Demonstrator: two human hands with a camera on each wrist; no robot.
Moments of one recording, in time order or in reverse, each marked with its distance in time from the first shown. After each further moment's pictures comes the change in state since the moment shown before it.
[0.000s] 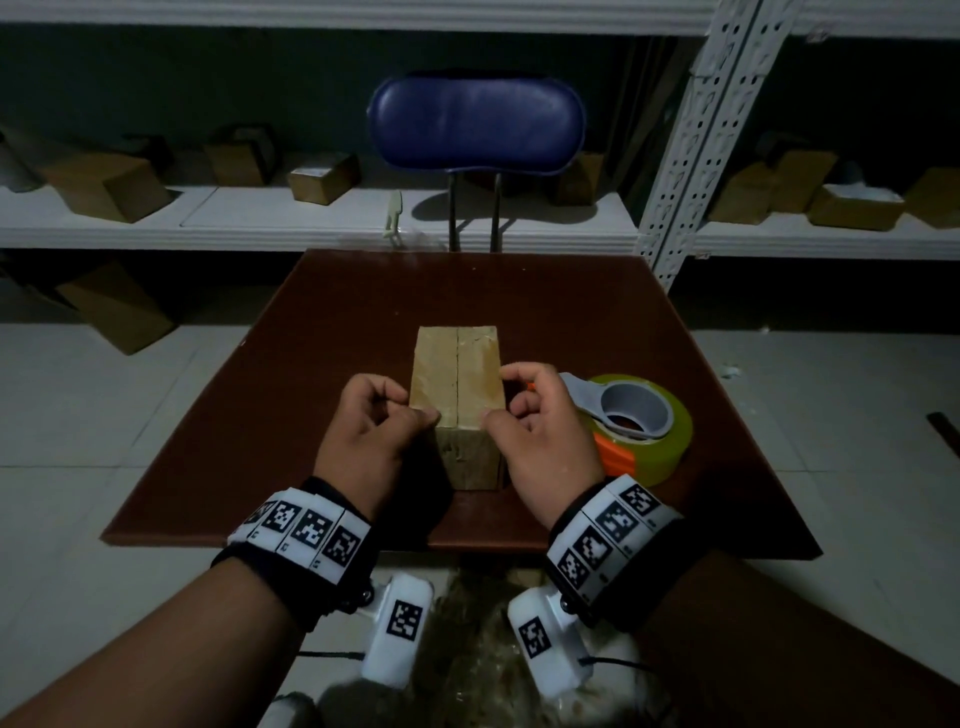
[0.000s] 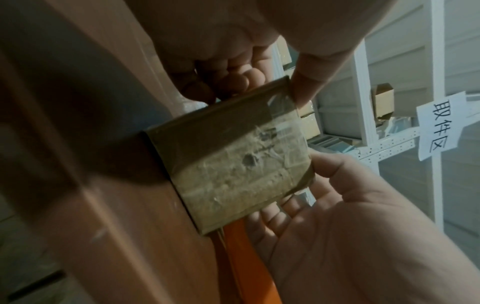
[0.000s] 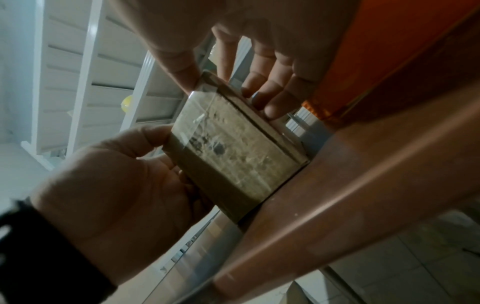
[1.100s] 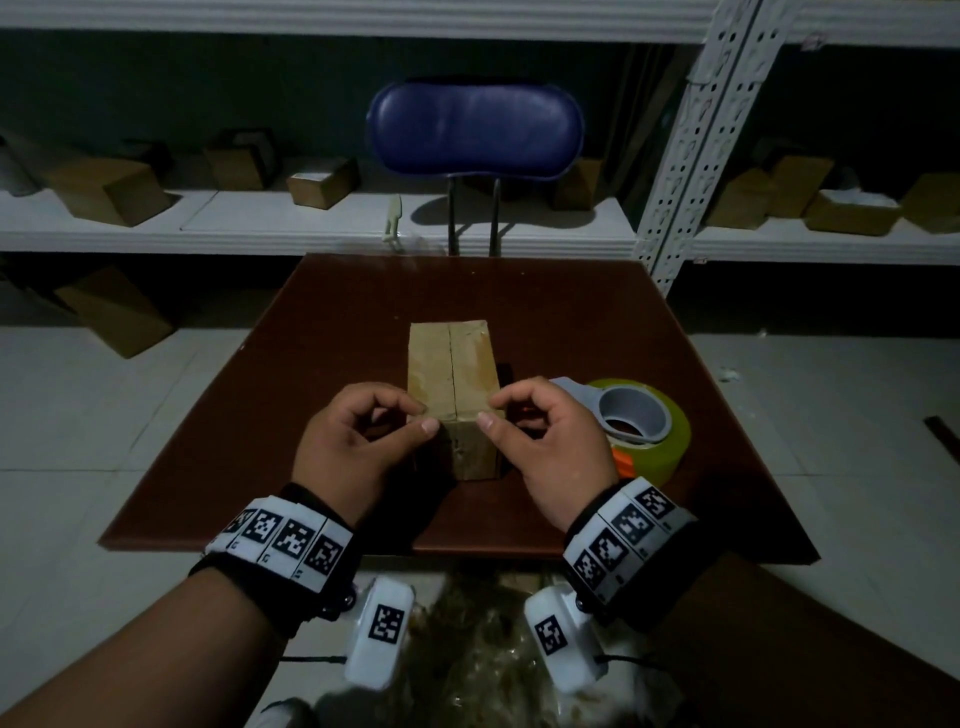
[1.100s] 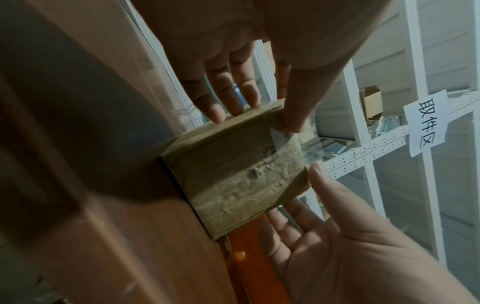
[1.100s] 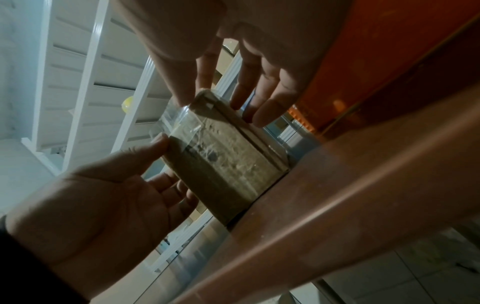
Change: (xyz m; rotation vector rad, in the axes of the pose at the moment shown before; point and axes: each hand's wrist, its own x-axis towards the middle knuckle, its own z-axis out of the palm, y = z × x) left_hand 0.000 0.001 -0.017 0.289 -0.029 0.245; right_hand -0.002 0.001 -0.015 -0.029 -0.023 -0.126
